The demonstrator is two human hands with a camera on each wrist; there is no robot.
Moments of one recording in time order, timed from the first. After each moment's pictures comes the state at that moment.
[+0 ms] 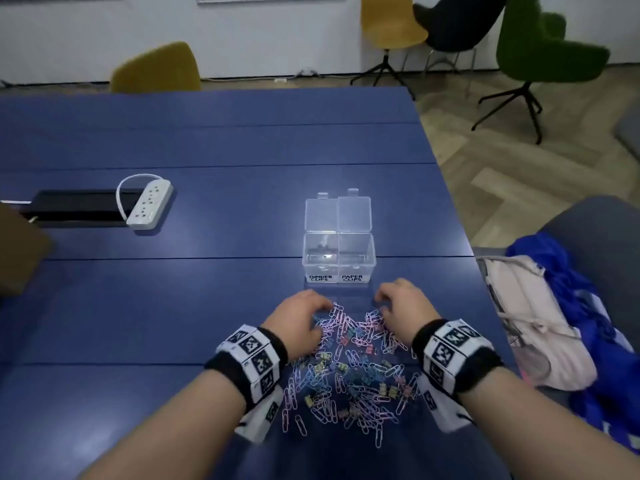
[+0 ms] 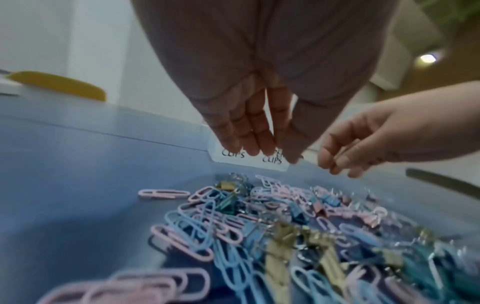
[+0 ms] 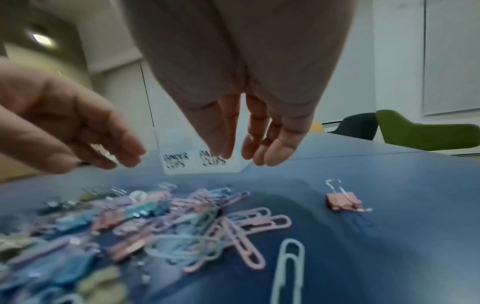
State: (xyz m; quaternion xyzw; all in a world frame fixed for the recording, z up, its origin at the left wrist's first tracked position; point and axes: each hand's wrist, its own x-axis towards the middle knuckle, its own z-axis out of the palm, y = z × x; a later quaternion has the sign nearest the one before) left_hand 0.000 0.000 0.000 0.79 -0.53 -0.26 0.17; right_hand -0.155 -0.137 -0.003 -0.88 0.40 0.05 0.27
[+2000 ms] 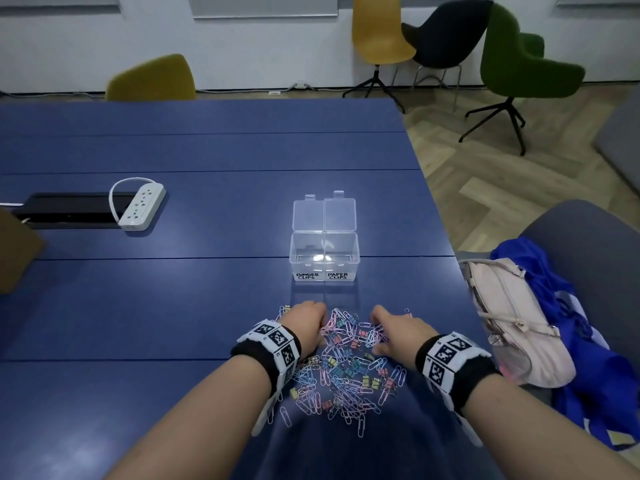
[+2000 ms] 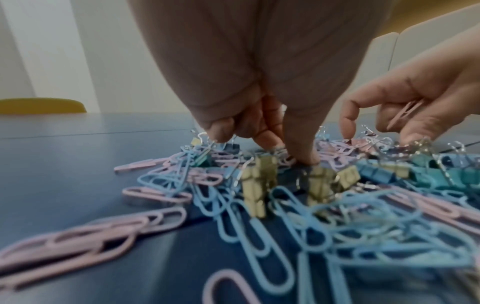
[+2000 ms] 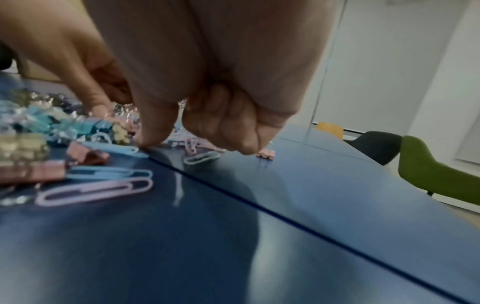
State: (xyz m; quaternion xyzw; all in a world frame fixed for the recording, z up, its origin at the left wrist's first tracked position) left_hand -0.026 -0.025 -0.029 0.79 -0.54 -0.28 0.02; right_hand -0.199 -0.127 -0.016 -0.88 0.35 0.22 0.24
